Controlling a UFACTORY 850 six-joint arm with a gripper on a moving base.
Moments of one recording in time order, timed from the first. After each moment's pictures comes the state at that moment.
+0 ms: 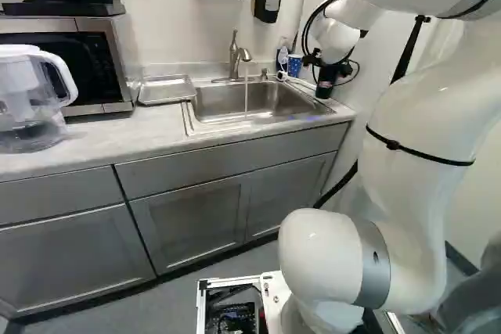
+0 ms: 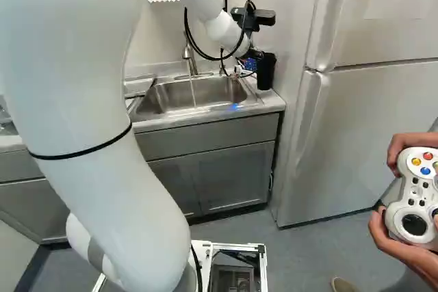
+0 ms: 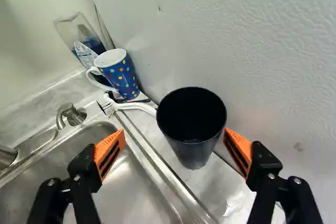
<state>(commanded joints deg) -18.3 -7.9 -62.5 43.0 9.8 -30.7</state>
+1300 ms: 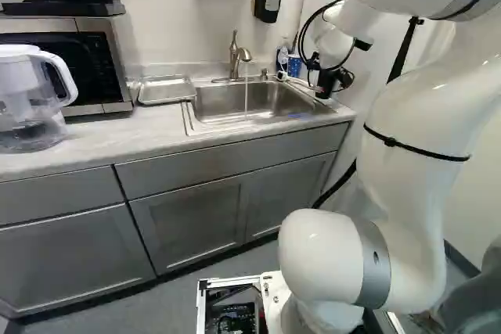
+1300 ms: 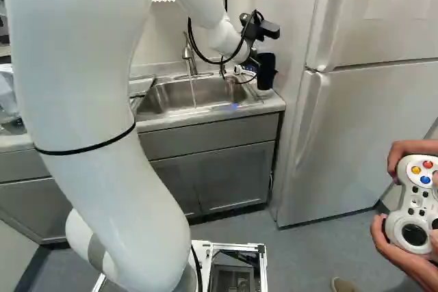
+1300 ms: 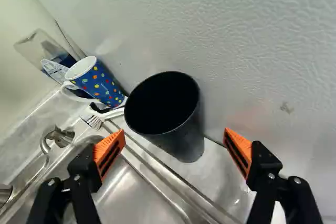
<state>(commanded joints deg) -17.3 -9.2 -61.0 57.5 15.2 -30.7</state>
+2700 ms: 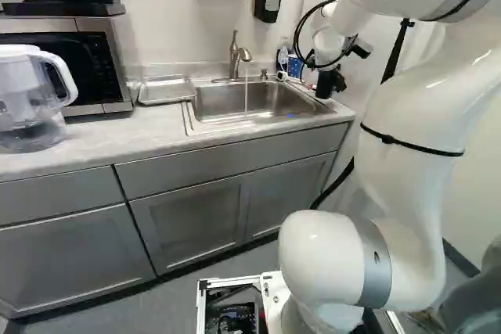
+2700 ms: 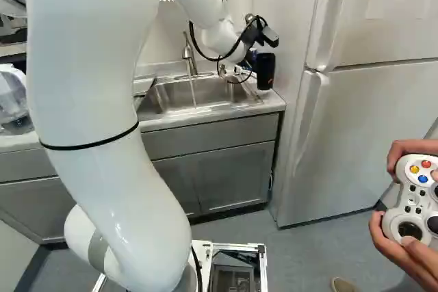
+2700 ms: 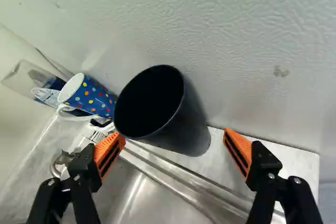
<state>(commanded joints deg) -15.7 -11.2 -63.2 72.7 17.0 -34.6</state>
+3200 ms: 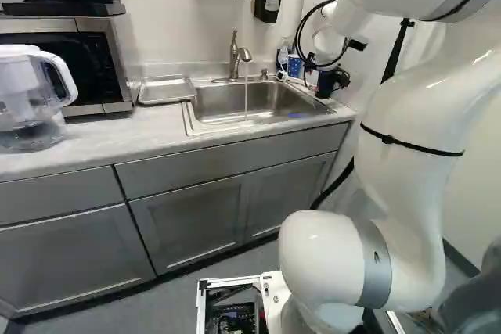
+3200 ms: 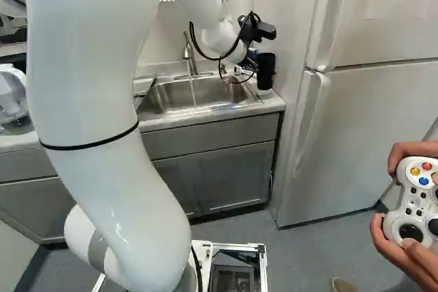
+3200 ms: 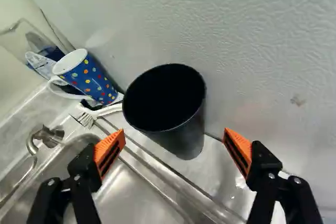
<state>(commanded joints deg) -15.7 -11.2 -63.2 72.7 17.0 -49.4</state>
